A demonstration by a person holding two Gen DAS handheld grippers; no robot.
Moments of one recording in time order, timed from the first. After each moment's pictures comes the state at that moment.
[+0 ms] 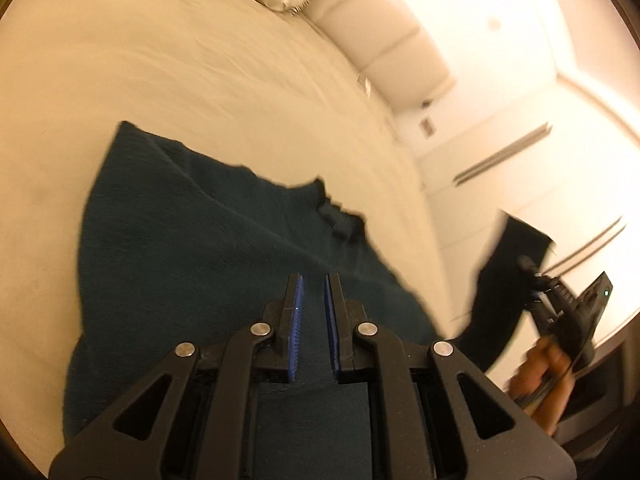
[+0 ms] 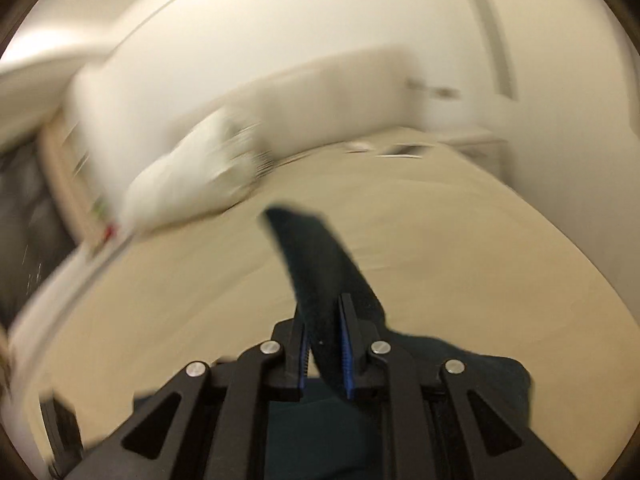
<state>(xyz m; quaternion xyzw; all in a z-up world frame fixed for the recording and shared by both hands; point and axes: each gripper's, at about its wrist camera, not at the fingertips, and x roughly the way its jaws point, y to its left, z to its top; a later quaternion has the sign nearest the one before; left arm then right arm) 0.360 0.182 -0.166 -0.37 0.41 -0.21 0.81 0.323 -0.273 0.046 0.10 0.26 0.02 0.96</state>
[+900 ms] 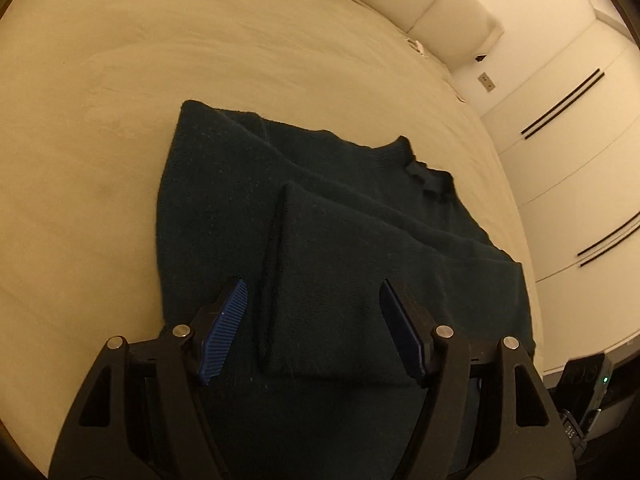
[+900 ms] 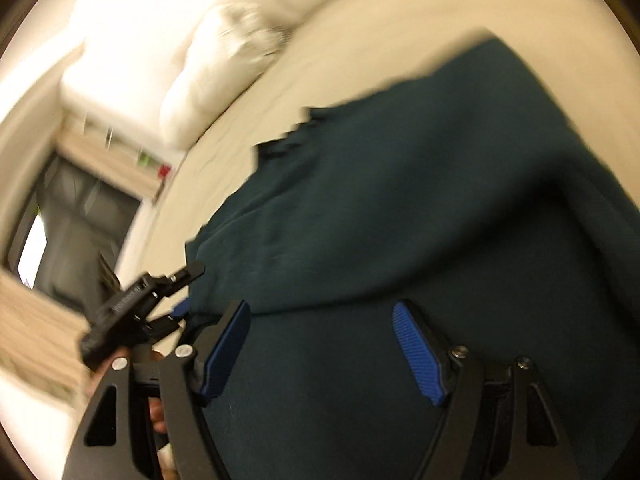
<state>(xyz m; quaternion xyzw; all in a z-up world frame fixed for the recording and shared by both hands) 0.359 0.188 -0.172 -0.22 0.49 -0.12 0.83 0.234 -0.280 -0.116 0.36 0.44 0.12 0.81</state>
